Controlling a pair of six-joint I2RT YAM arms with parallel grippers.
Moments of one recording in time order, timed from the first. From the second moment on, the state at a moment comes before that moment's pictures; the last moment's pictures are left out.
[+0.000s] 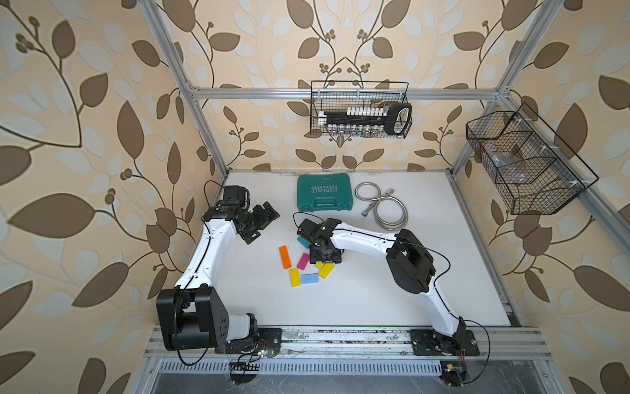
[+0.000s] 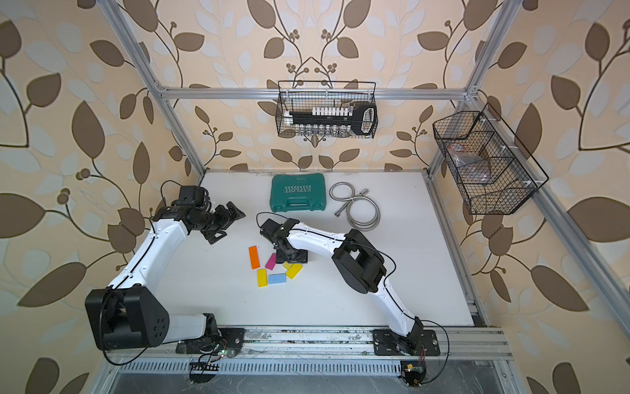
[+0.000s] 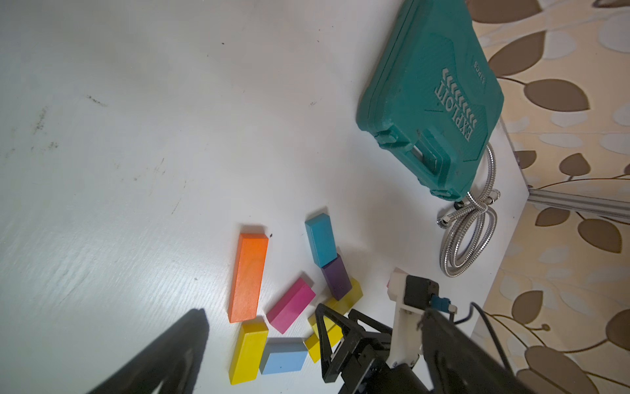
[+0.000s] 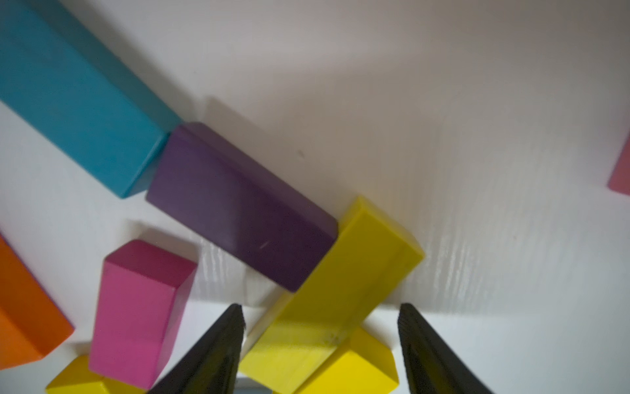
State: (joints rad) left arm 0.09 1.34 1.14 -0.84 0.38 -0.67; right arm 0.93 2.26 1.81 -0.99 0.13 0.97
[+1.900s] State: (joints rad) left arm 0.09 1.28 1.12 -0.83 0.44 -0.69; right arm 0.78 1.86 1.20 -0.74 0.12 0.89
